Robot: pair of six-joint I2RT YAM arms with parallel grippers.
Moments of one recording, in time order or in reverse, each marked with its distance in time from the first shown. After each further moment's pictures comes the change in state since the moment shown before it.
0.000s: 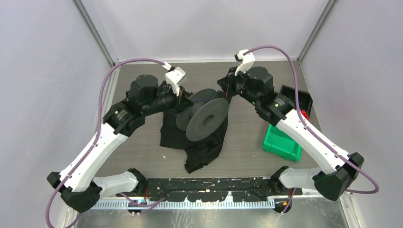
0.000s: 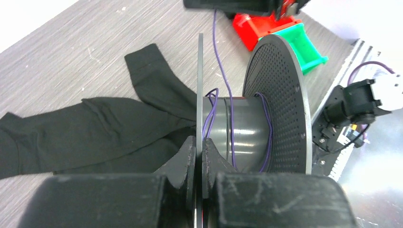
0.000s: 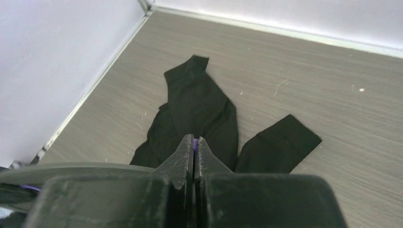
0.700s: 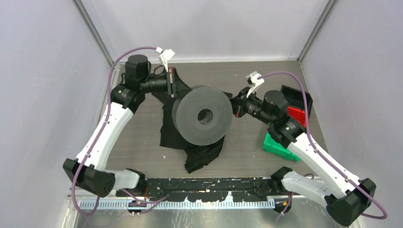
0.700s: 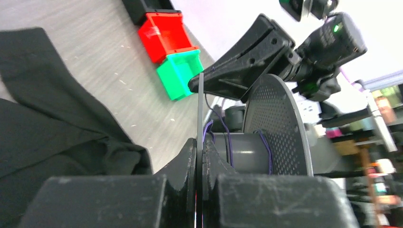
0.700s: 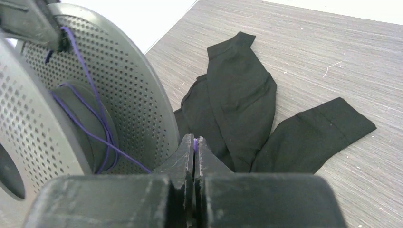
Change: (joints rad) left arm 0.313 0.159 0.067 0.115 0.643 -0.392; right arm -0.073 -0.287 -0.404 0.190 -0.321 0.039
